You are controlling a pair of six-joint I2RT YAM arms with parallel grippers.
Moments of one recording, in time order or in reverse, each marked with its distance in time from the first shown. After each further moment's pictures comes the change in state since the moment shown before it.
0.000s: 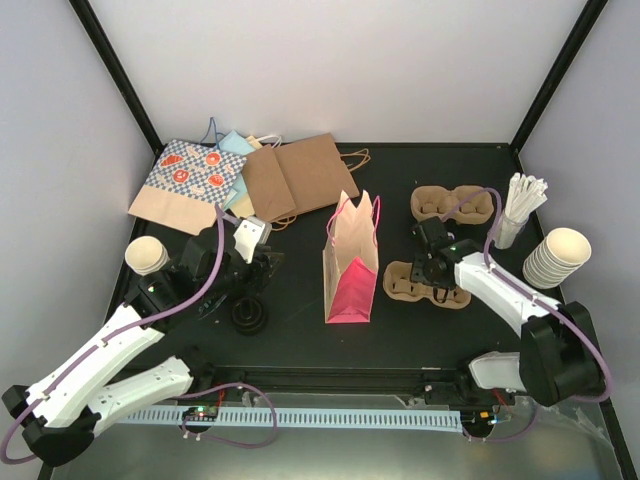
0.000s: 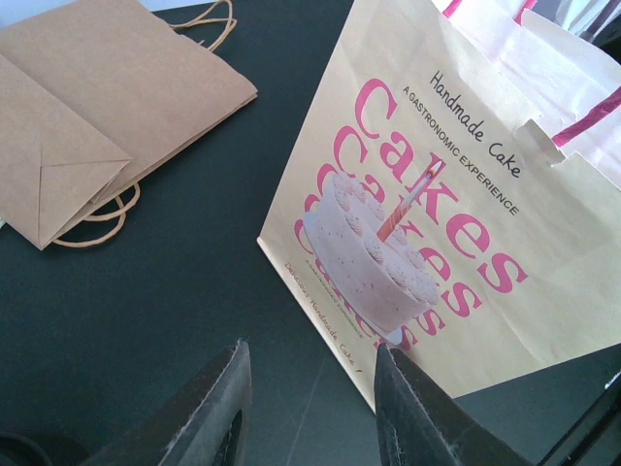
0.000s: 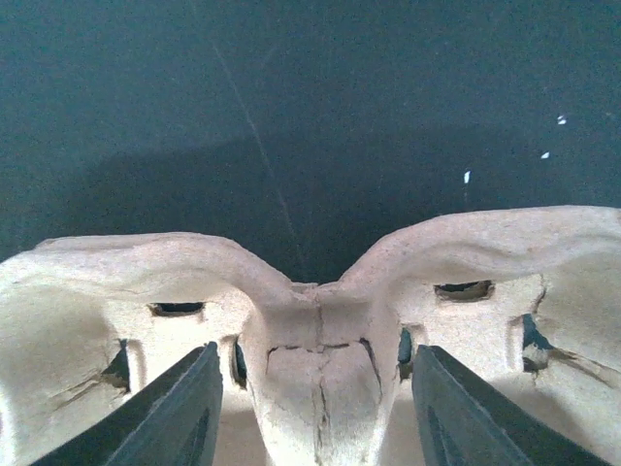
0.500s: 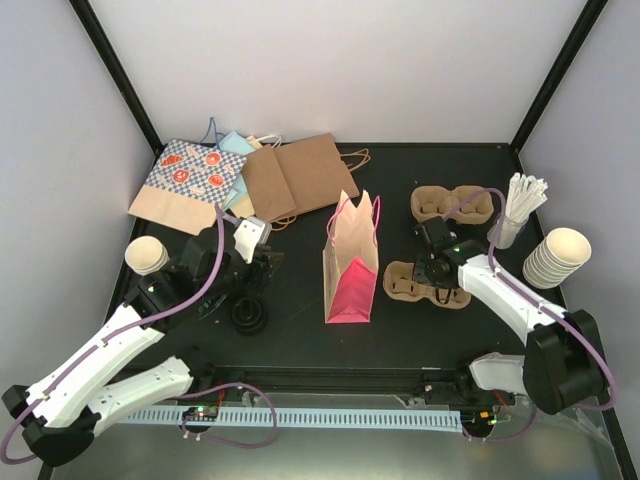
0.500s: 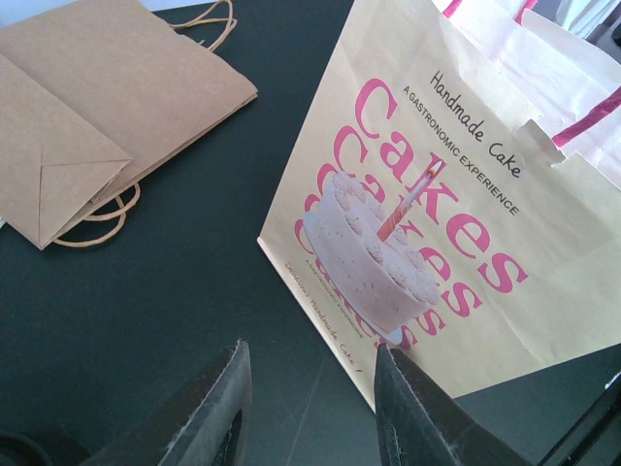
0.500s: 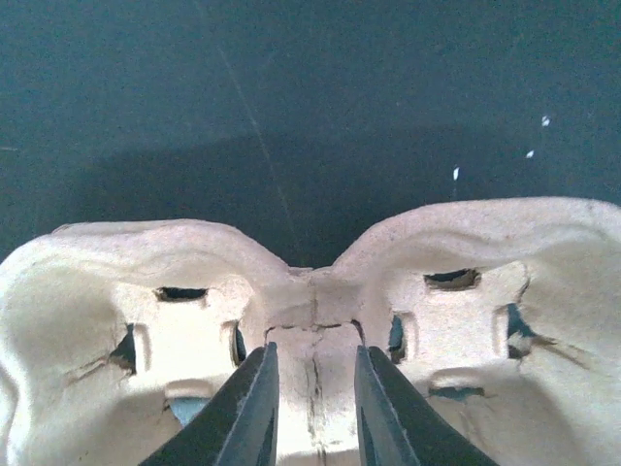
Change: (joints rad) left arm 0.000 0.000 0.000 0.000 0.000 0.000; right arm 0.000 -0.010 -0.002 -0.013 -0.003 -0.015
